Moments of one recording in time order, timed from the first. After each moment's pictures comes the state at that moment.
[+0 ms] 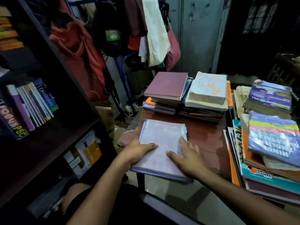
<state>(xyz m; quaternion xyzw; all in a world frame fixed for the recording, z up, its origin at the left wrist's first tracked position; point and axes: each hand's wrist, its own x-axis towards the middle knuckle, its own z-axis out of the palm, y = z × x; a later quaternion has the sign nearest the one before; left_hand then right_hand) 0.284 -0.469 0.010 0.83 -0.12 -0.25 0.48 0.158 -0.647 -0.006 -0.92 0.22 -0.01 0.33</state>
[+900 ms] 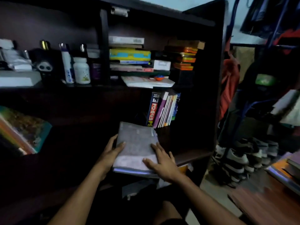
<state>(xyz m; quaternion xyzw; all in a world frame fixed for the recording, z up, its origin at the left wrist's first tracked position) 0.314 -0.043 0.018 0.72 0.14 0.13 0.67 0.383 -0.269 0.008 -0.92 -0.26 0.06 0.27</state>
